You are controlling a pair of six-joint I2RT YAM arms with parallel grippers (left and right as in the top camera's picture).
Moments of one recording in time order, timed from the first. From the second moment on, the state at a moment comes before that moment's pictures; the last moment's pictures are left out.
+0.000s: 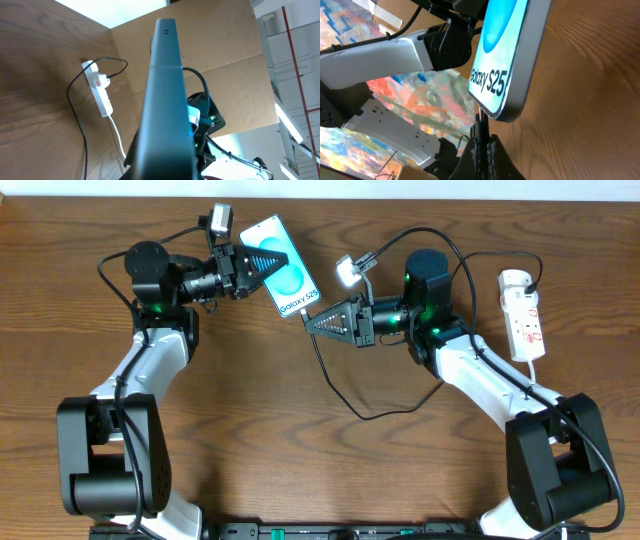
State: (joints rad) left arm 0.02 1.76 1.04 0.90 1.33 -1.40; right arm 0.38 1.76 1.08 0.43 -1.31 0.64
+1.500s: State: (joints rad) left arm 0.02 1.76 1.04 0.90 1.32 -1.40; right arm 0.38 1.76 1.08 0.43 -1.29 0.68
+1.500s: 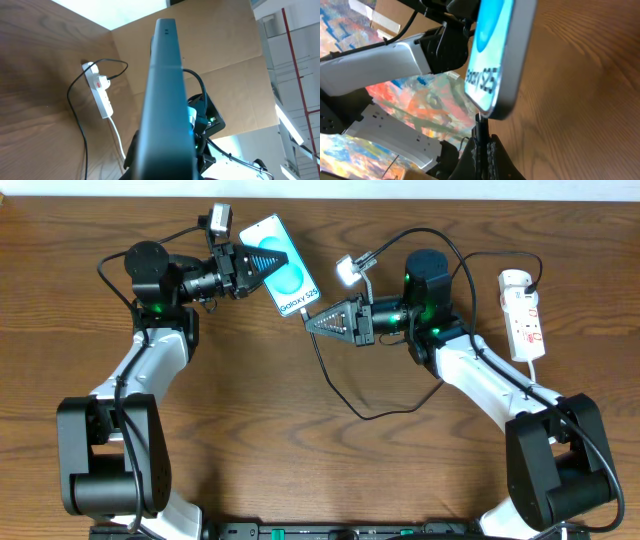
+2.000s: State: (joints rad) left arm 0.02 1.76 1.04 0.90 1.33 -1.40; right arm 0.38 1.76 1.08 0.43 -1.25 0.69
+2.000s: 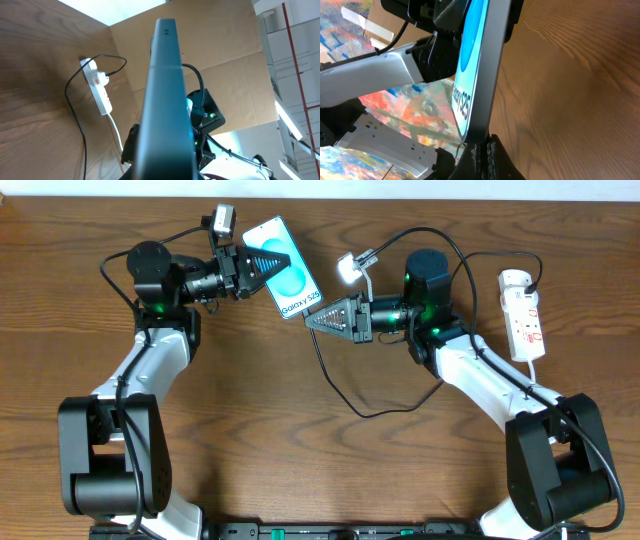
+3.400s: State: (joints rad) left arm 0.03 1.76 1.04 0.90 1.31 -1.39; right arm 0.38 1.76 1.08 0.43 -1.27 0.69
